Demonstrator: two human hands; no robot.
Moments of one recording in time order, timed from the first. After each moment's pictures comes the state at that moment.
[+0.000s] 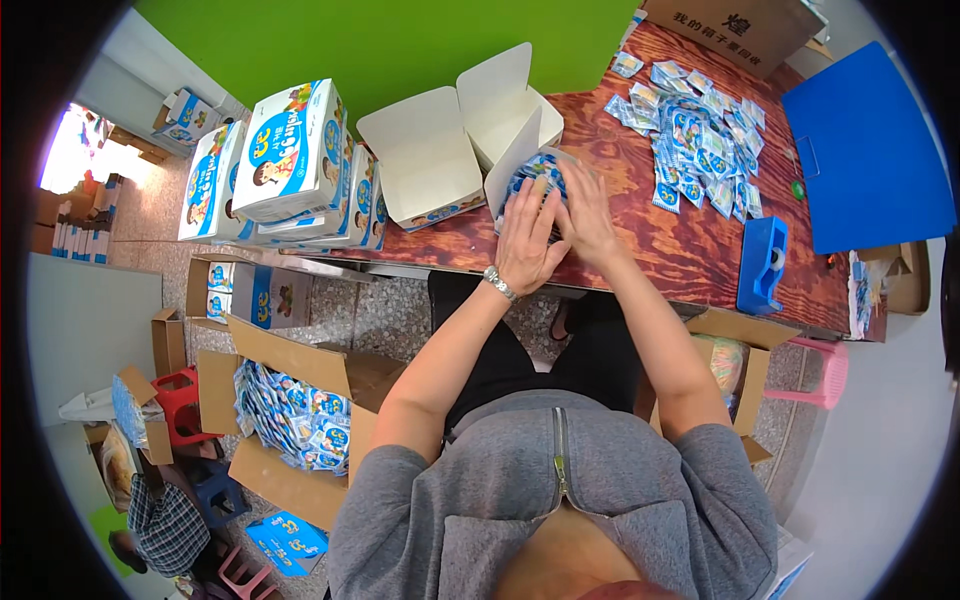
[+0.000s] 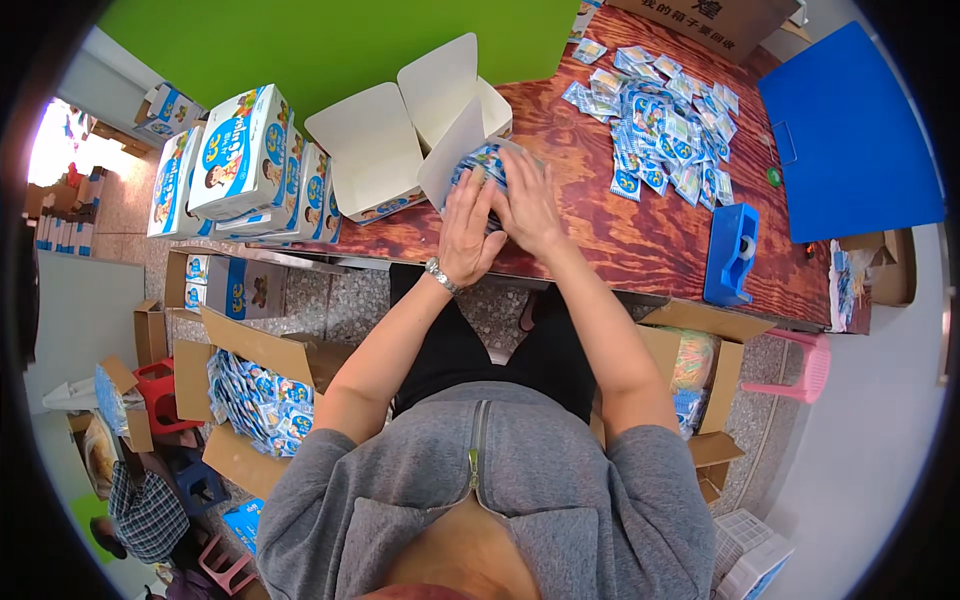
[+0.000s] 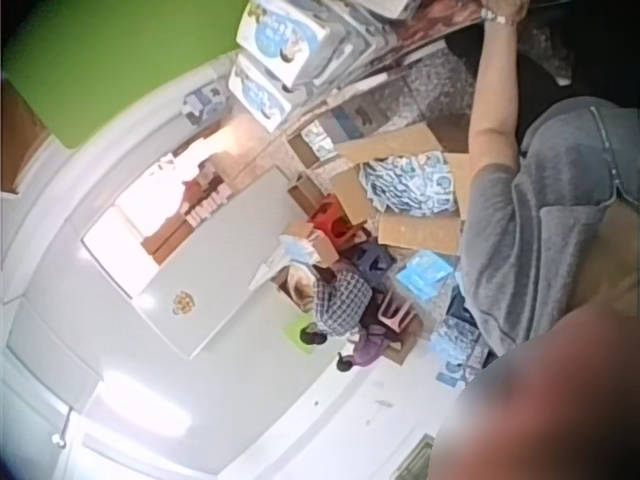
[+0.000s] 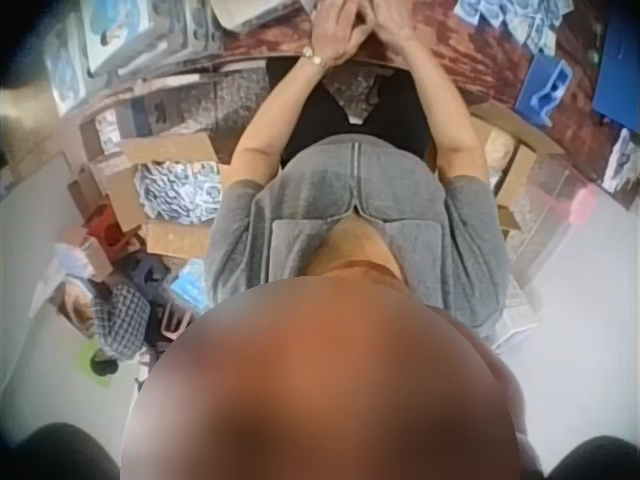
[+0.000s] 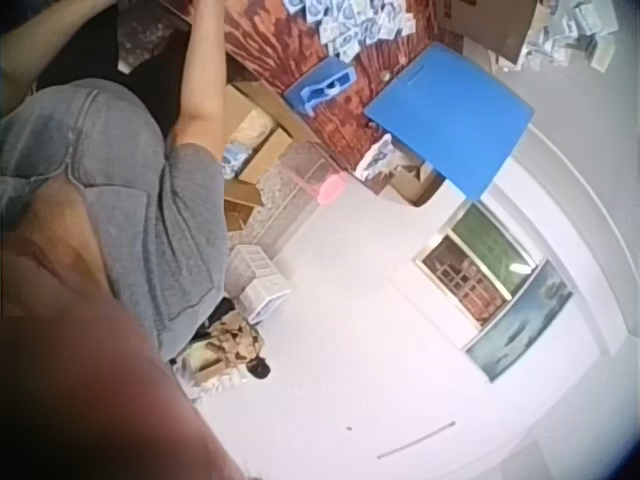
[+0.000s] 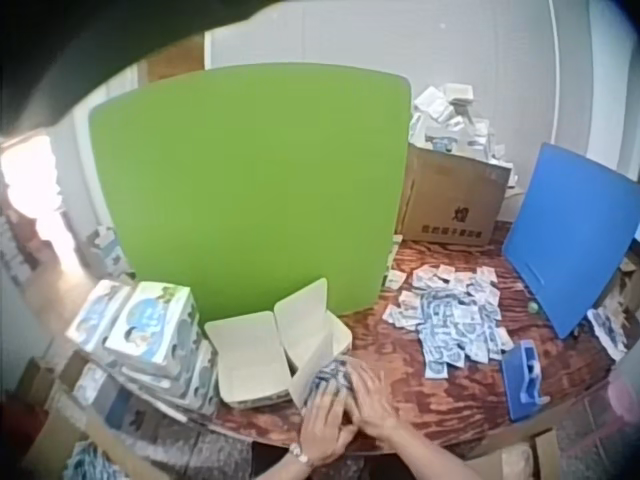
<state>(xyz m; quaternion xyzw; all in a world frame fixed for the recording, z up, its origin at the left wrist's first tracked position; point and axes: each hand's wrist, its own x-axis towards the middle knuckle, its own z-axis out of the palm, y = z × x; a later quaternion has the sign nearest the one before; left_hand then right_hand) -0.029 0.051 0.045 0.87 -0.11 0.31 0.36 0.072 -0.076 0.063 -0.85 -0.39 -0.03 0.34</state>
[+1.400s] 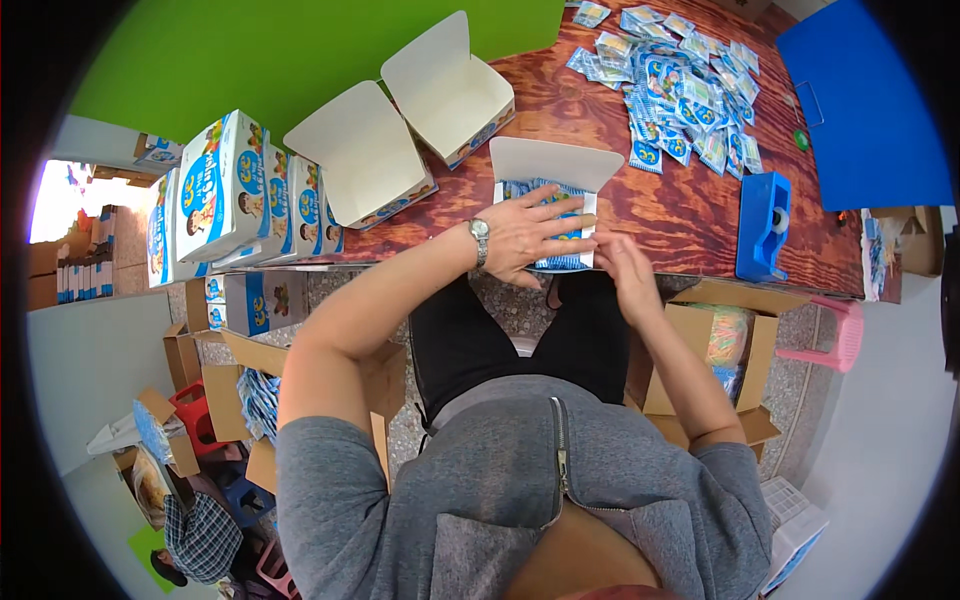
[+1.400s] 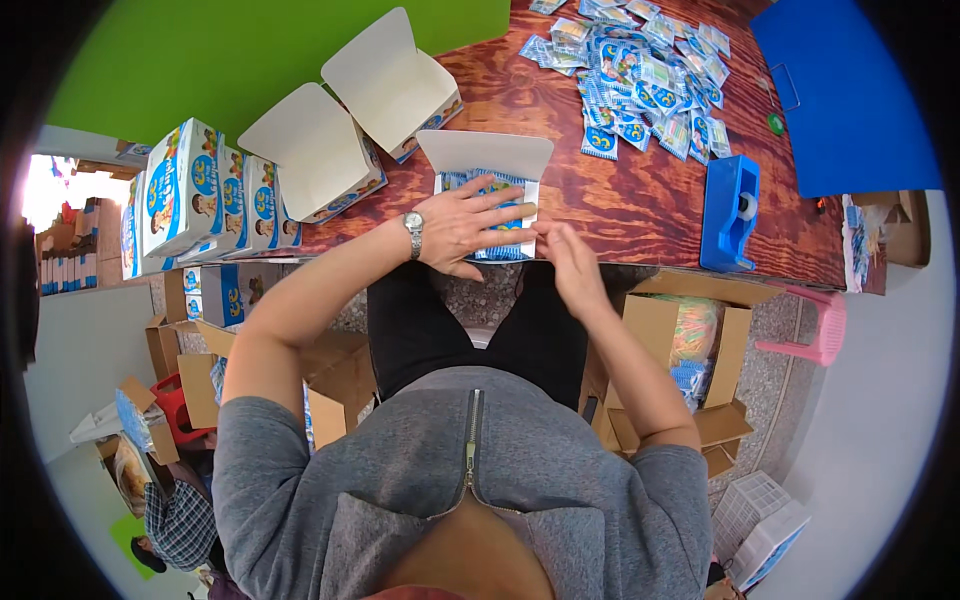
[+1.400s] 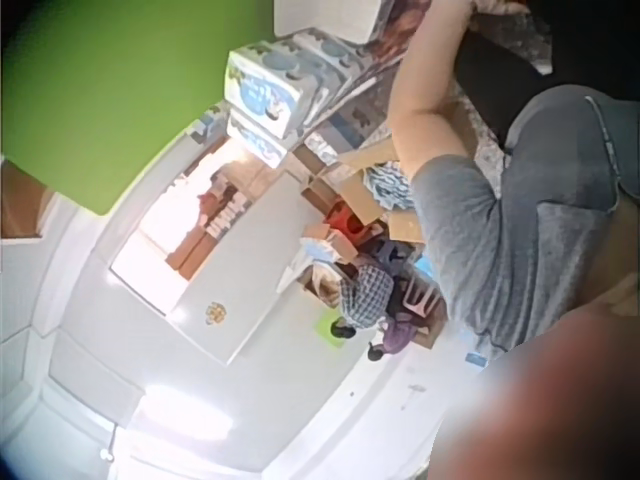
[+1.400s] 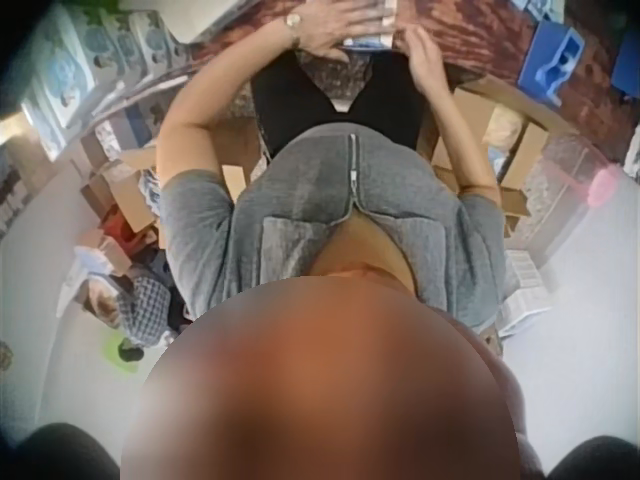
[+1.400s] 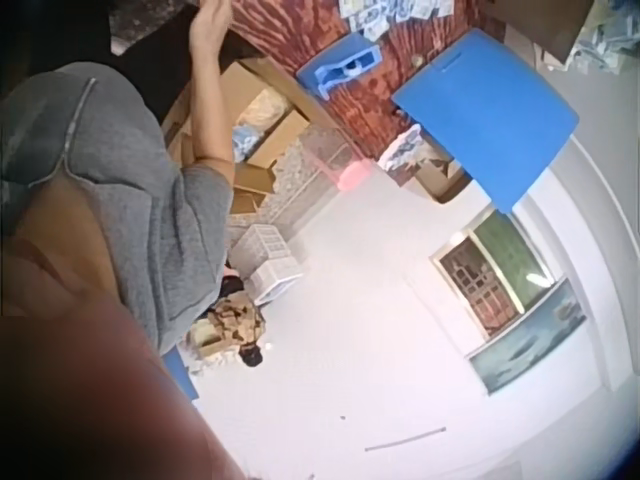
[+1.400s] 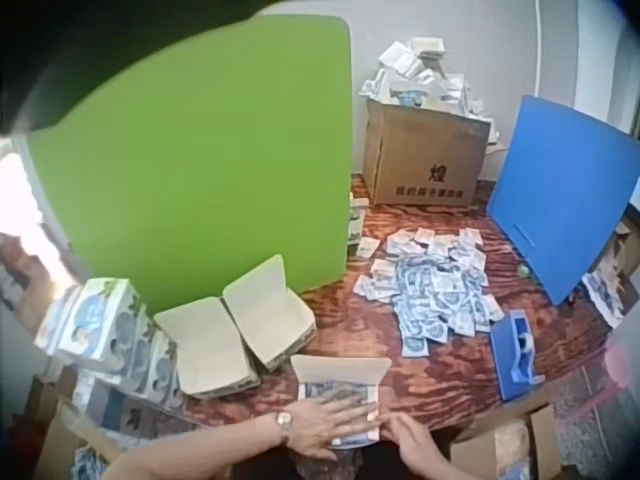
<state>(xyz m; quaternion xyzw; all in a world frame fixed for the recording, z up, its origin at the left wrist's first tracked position) 0.021 0.037 0.080 0.85 -0.52 -0.01 0.07 -0.005 -0.217 0.048 -0.67 -0.05 0.23 0.70</state>
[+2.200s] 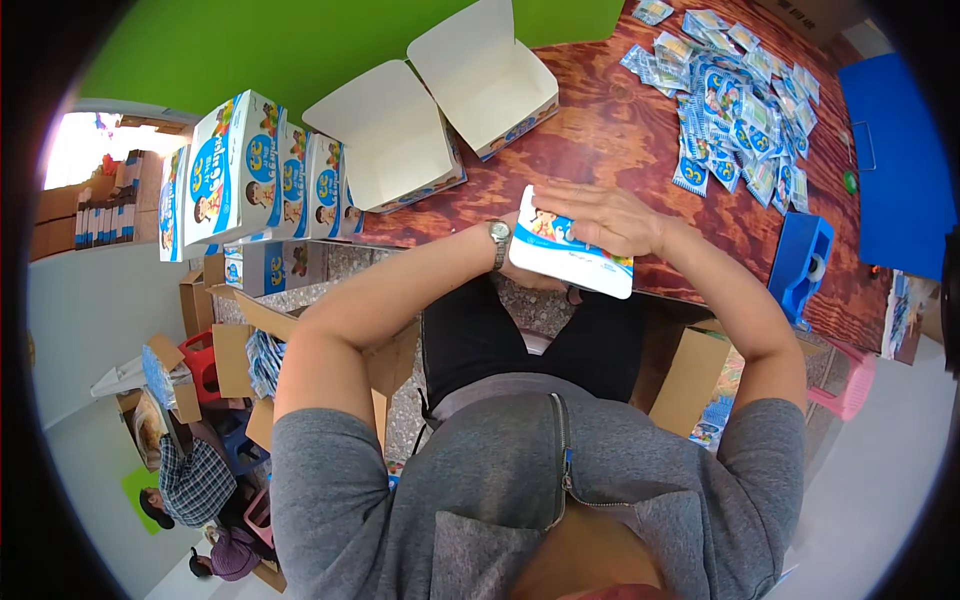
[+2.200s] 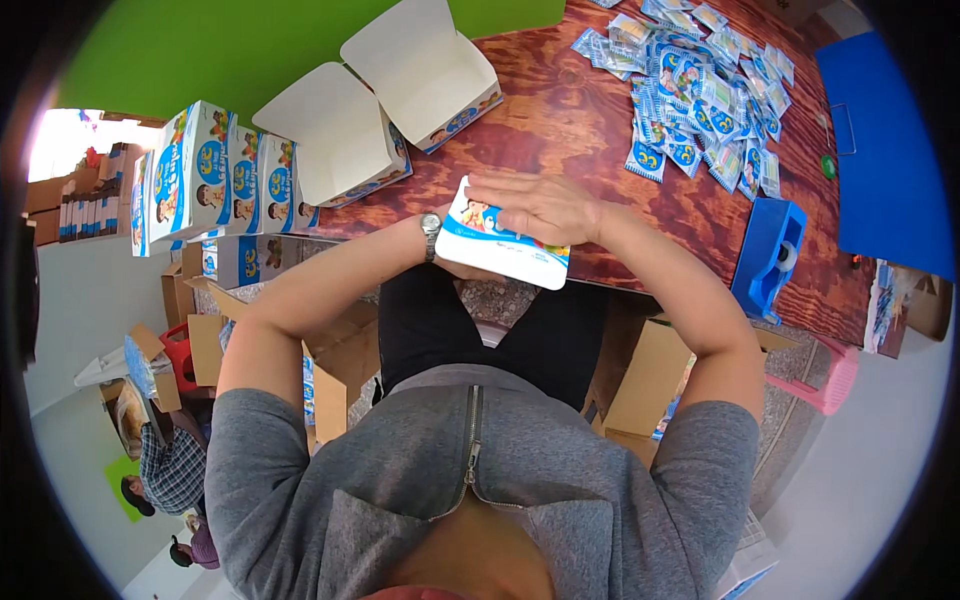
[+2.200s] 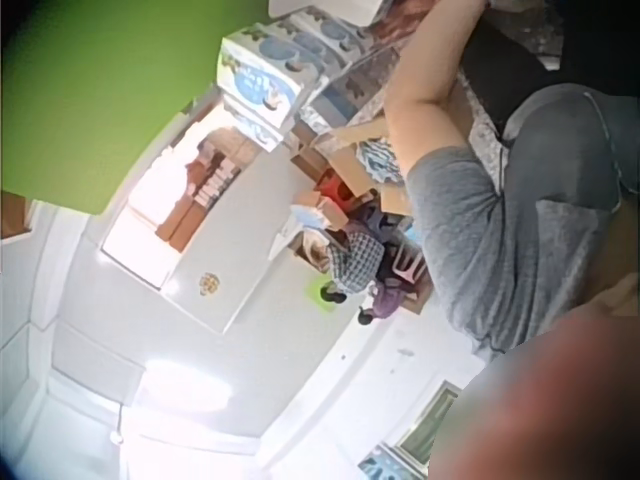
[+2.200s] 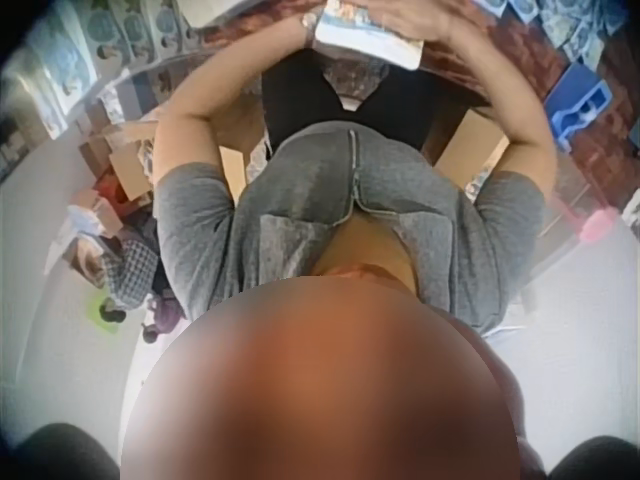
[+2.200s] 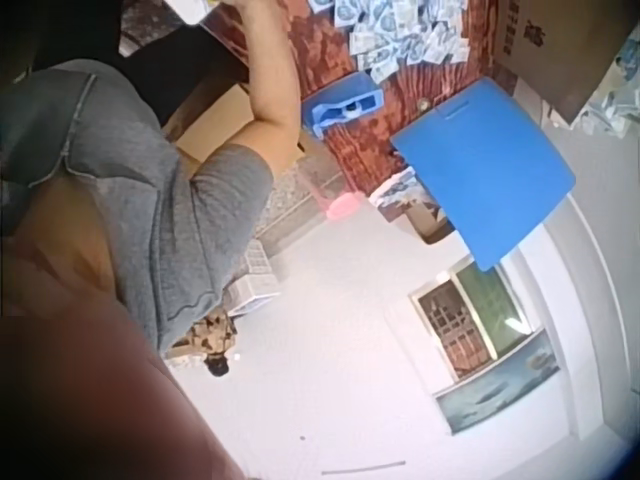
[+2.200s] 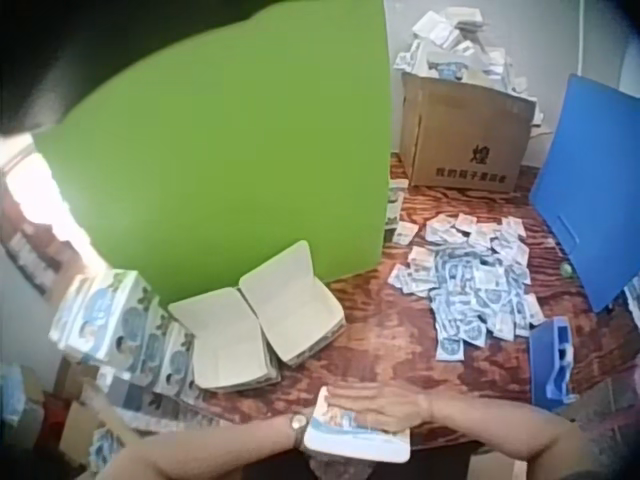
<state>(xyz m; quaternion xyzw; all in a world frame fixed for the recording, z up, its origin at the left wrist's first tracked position) 0.026 0.045 0.033 0.80 -0.49 -0.13 0.32 0.129 -0.143 0.063 -0.66 -0.64 0.23 0.30</state>
